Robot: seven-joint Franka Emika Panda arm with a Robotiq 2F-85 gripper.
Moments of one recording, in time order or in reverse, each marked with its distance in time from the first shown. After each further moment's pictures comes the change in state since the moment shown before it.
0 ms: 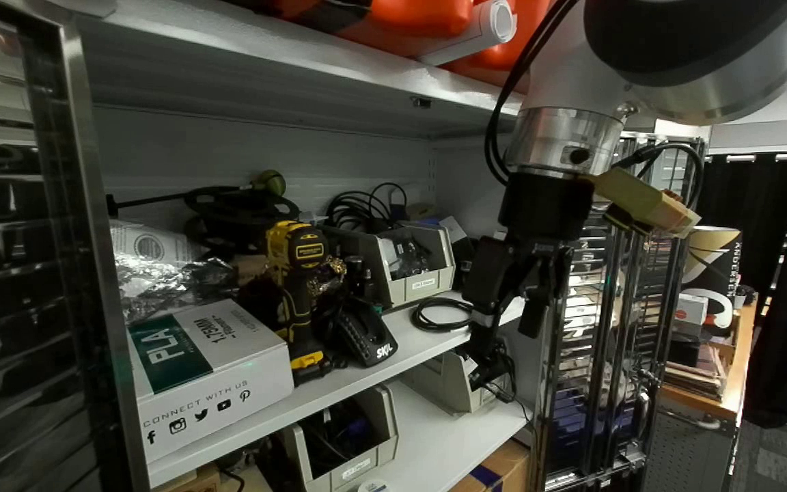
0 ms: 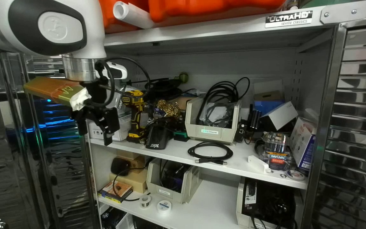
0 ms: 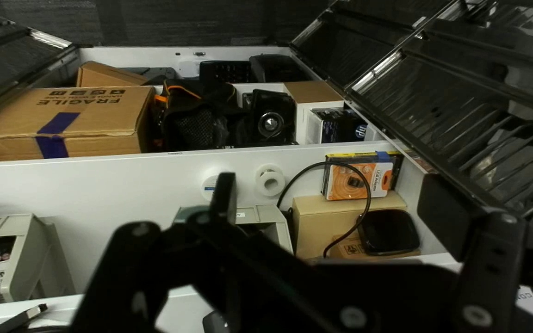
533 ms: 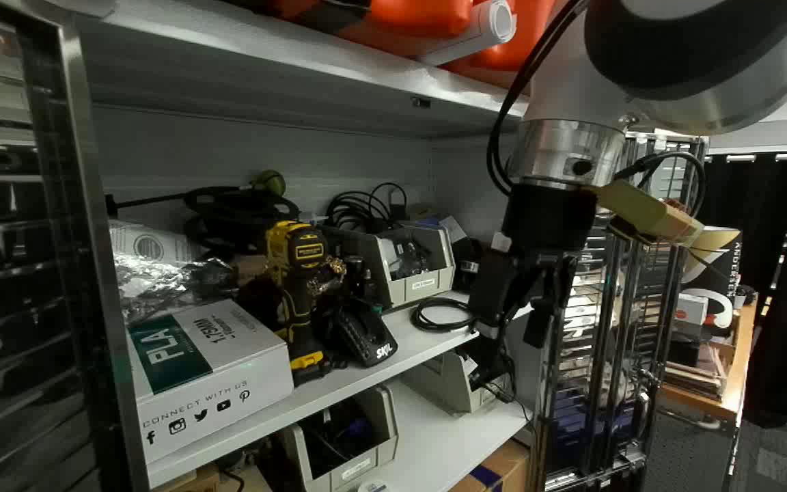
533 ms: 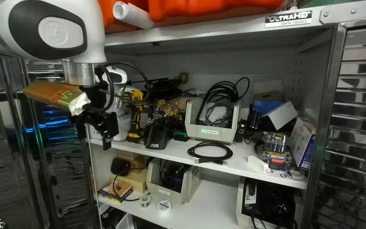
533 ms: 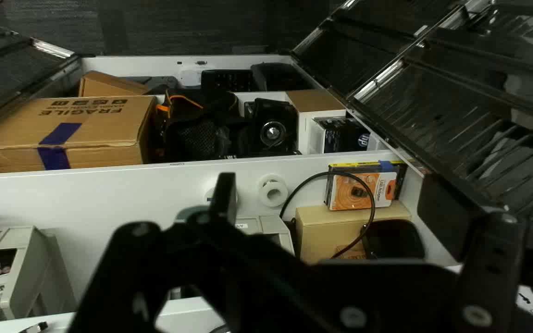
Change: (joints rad) arm 0.000 0.001 -0.001 -0.019 0.000 0.000 0.000
